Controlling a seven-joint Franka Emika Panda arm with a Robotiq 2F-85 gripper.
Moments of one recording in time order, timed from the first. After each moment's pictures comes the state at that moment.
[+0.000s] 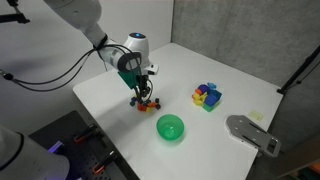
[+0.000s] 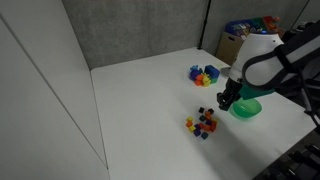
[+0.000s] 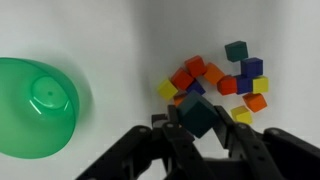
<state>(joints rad) 0.14 0.35 -0.04 -2.33 0.08 2.68 0.23</state>
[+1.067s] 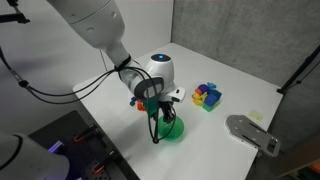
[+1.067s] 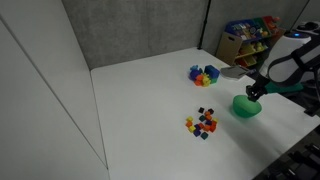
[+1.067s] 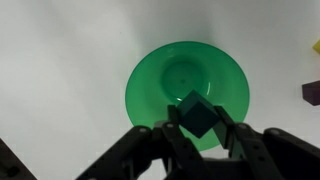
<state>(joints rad) -0.03 0.41 -0.24 -2.38 -0.03 2.84 0.23</state>
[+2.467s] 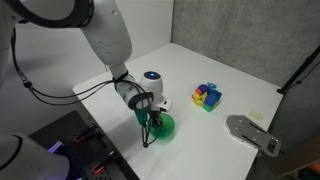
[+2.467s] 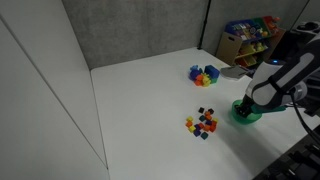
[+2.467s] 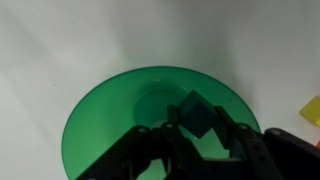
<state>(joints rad) -0.04 0.63 -0.11 -2.35 0.05 2.96 0.23</state>
